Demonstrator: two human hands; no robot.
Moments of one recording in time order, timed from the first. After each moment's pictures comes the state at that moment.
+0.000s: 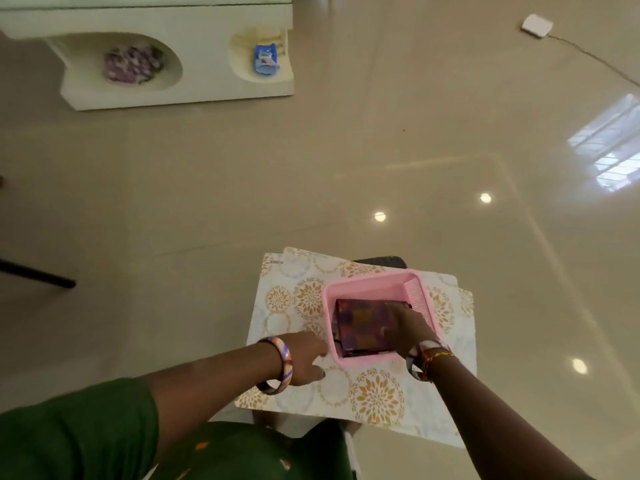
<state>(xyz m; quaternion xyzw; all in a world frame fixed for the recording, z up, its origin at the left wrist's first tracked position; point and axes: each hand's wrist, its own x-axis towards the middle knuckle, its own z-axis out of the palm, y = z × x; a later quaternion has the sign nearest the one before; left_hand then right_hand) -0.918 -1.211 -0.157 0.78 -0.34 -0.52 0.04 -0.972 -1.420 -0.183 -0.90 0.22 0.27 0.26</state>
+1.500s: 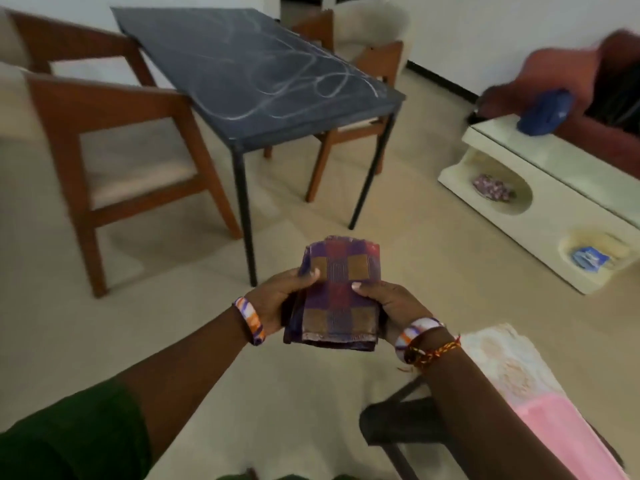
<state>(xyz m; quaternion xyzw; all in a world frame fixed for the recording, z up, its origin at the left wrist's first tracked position) -1.323 -0.951 -0.055 0.39 0.25 0.05 0.88 -1.189 -1.081 -0.024 -0.62 -0.06 0.54 0.57</state>
